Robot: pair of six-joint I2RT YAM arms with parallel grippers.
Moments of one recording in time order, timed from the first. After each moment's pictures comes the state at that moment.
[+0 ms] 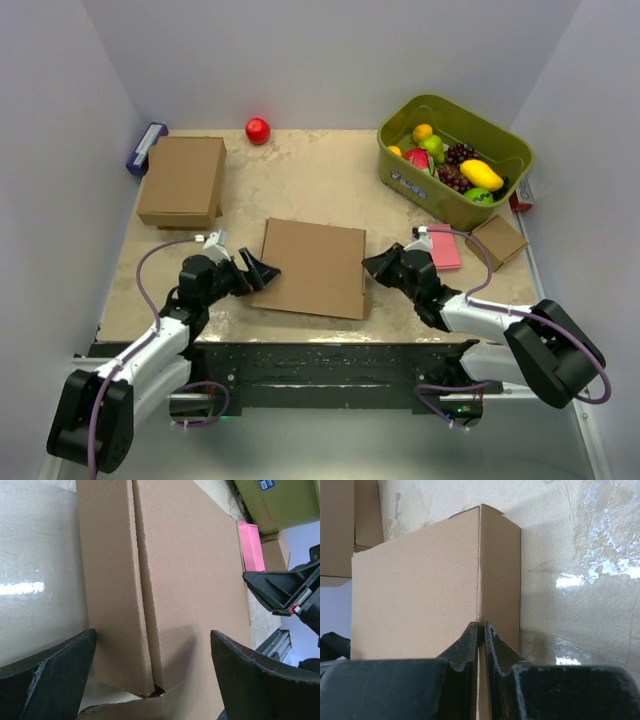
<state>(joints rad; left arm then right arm) -0.26 0.85 0.17 0.26 0.38 -0.72 0.60 1.24 0.29 0.50 0.14 0.98</state>
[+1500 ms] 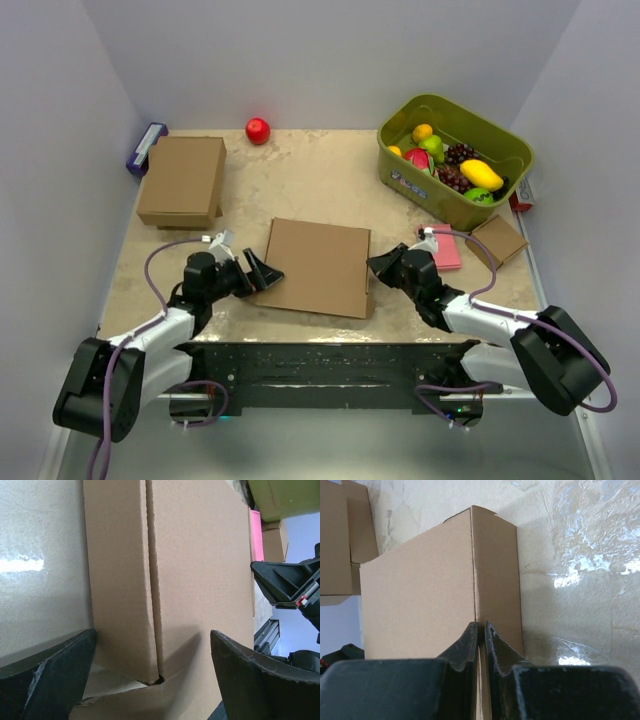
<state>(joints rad) -0.24 1.03 0.16 0.40 0.47 -0.75 0.60 1.20 0.30 0.41 0.20 1.05</state>
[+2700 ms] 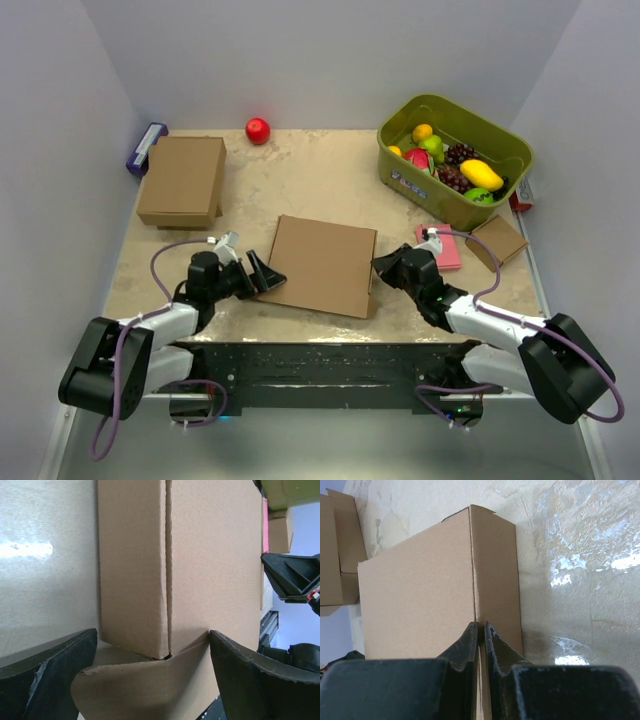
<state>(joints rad) -0.24 1.16 0.16 0.47 0.51 -0.75 0.60 1.14 0.31 0.29 0.25 1.06</state>
